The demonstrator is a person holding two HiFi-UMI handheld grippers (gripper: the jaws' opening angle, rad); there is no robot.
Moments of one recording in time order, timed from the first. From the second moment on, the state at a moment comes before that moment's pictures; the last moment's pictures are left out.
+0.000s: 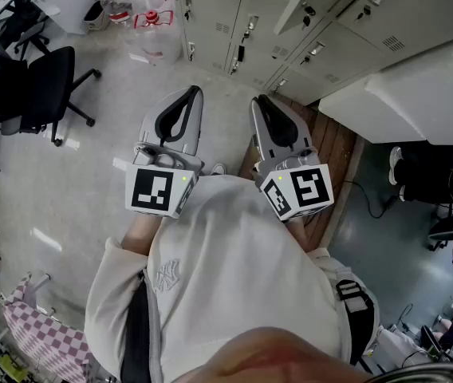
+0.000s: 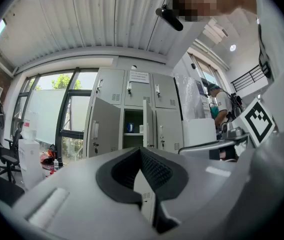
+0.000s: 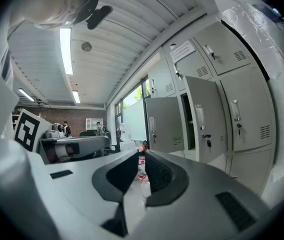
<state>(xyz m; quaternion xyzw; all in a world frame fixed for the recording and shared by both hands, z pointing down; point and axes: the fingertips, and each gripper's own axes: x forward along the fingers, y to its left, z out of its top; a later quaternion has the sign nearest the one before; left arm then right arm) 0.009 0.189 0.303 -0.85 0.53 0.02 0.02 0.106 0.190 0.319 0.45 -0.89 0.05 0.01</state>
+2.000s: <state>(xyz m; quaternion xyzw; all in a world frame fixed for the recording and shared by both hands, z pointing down) -0.127 0.033 0.315 -0.85 0.52 0.01 -0.02 -0.029 0.042 0.319 0.44 -0.89 0.10 -0.02</state>
